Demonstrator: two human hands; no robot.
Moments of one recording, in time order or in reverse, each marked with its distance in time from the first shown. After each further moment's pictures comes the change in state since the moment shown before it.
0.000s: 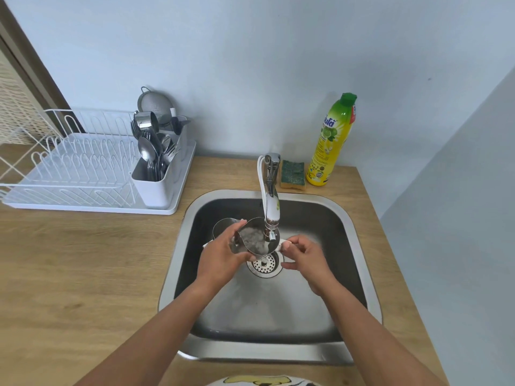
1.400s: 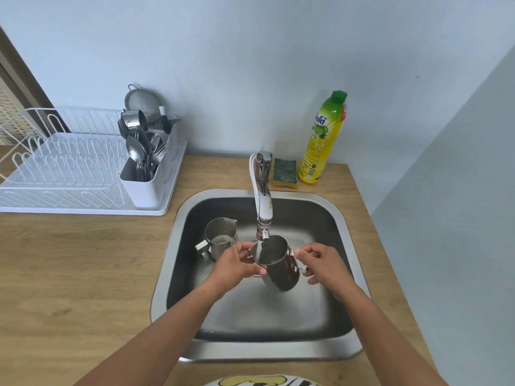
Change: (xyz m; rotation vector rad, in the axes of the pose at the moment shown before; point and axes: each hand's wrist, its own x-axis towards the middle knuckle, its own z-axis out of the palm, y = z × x) left_hand 0.002 0.002 0.031 -0.407 -0.370 -0.301; right_hand -0.032 -0.020 -0.040 -0.423 0.095 0.068
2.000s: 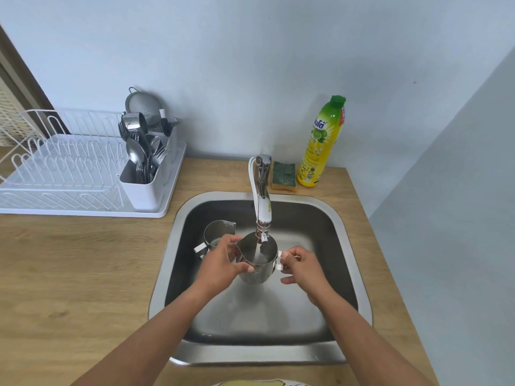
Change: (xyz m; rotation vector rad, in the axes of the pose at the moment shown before) left_hand -0.009 0.000 -0.019 0.335 0.192 0.161; right_hand 0.017 0.008 0.042 0.206 -0.001 0.059
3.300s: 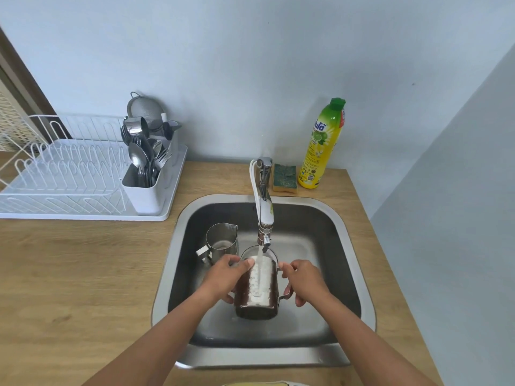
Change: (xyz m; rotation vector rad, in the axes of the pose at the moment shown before) left_hand 0.003 -0.011 0.006 -0.078 -0.114 -0.348; right_hand -0.007 0.000 0.003 -0.526 -0.037 0.076
